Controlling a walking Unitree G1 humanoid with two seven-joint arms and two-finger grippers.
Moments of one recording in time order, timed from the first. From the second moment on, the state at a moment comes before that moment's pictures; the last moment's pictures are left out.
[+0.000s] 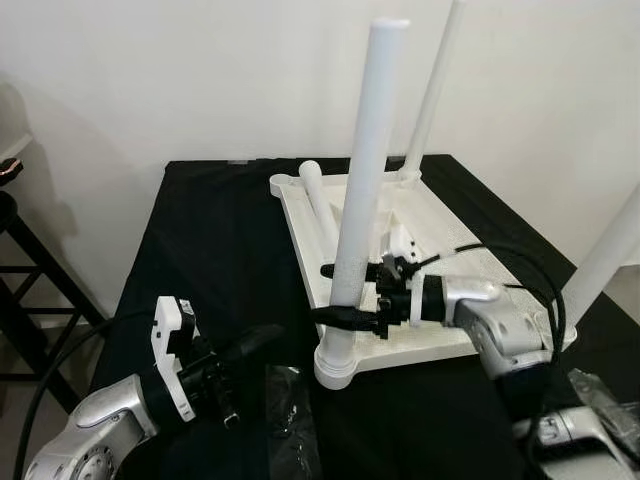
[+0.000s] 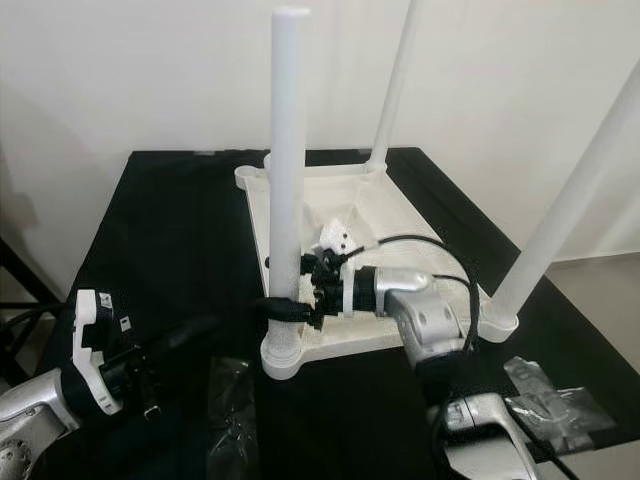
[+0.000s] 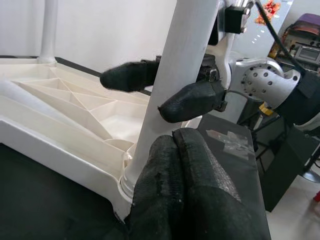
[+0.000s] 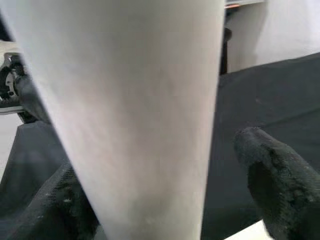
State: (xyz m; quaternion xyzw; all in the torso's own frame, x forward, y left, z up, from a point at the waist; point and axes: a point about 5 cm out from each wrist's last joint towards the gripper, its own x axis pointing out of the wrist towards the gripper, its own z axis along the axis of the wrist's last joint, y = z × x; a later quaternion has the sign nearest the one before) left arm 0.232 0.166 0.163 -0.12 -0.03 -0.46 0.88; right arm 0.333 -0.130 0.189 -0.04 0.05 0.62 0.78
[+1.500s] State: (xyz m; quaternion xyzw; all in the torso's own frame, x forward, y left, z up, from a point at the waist) left arm 0.231 0.169 0.165 -0.12 -0.03 -0.46 0.88; right arm 0.286 -0.083 0.145 0.05 0.06 0.42 0.90
